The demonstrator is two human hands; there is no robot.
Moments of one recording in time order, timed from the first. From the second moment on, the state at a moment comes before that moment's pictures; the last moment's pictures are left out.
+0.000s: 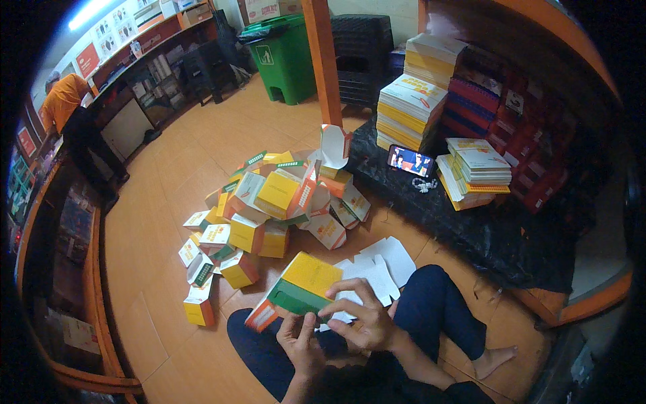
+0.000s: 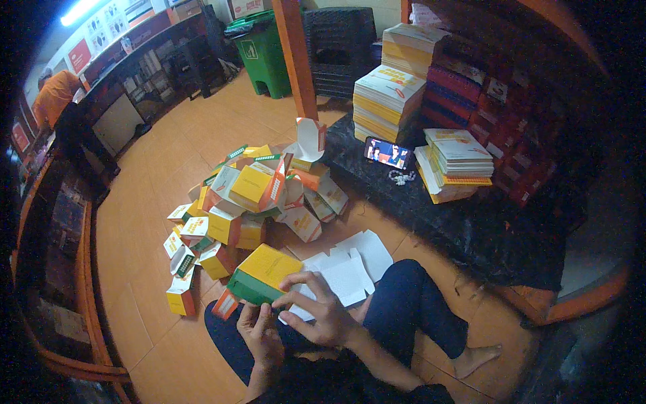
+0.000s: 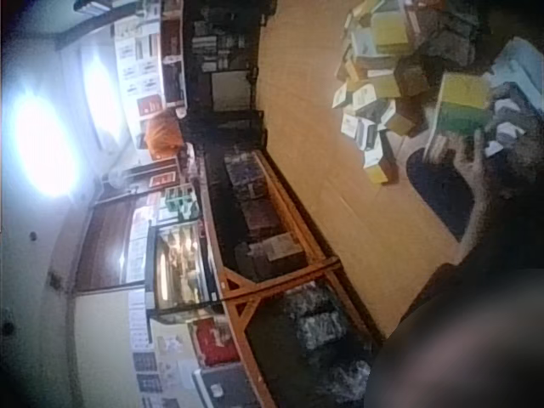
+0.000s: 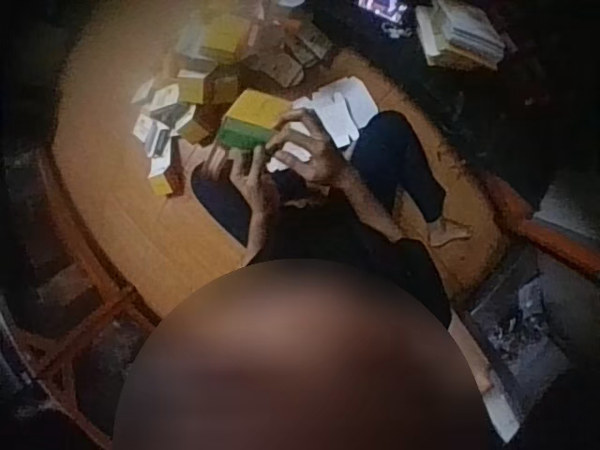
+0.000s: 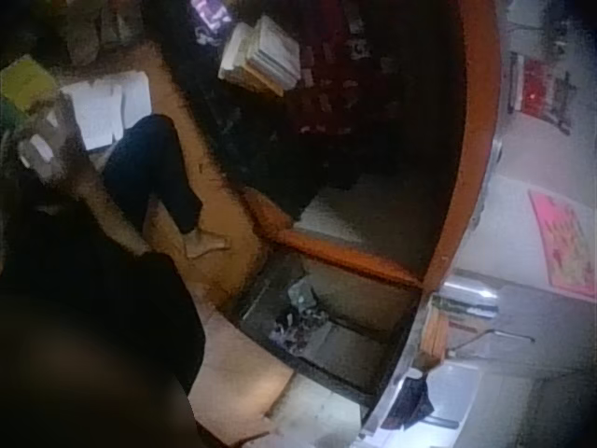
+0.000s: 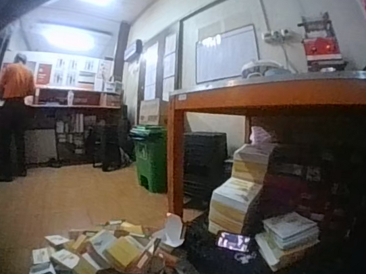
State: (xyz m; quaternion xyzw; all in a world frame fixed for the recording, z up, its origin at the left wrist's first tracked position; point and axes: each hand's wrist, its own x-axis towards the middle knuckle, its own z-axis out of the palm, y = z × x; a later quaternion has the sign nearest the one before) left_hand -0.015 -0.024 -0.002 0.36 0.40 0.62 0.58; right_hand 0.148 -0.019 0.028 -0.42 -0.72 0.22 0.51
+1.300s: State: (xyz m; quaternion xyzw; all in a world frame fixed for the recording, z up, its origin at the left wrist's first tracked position) left_hand -0.048 0.023 -0.011 0.37 0.43 0.68 0.47; right_hand 0.126 -0.030 0.003 -0.59 -0.52 0.47 0.41
